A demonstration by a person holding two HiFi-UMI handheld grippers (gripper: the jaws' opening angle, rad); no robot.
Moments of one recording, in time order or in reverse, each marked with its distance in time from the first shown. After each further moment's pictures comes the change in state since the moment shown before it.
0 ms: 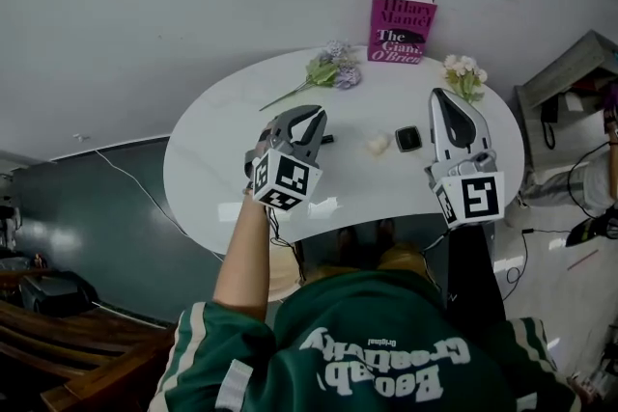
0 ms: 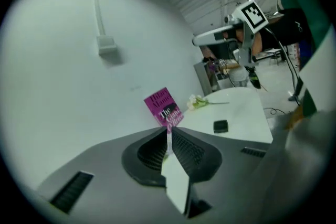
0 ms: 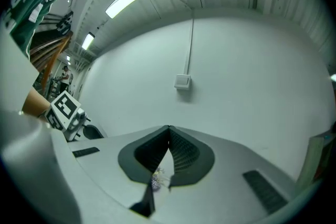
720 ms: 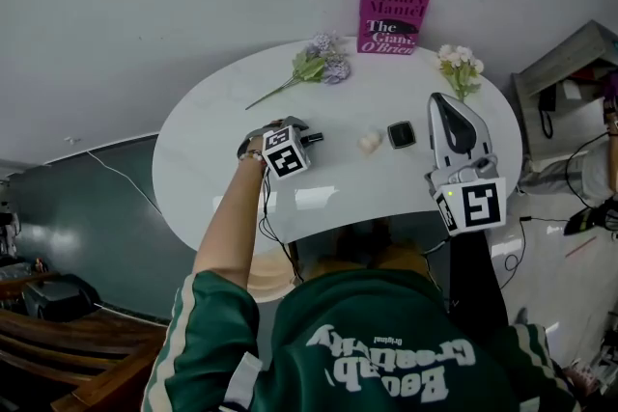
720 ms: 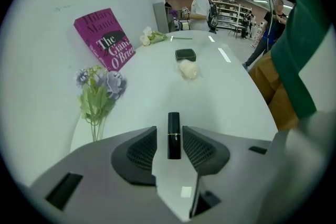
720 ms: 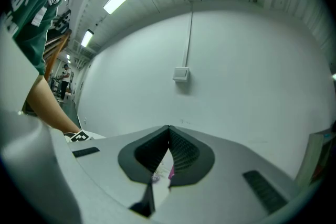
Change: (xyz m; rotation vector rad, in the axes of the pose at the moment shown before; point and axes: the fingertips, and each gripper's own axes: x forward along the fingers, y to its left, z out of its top) left arm 0.067 -0.079 -0.191 0.139 0.561 -0.542; right arm -0.002 -0.011 -0.024 0.008 0.071 0.016
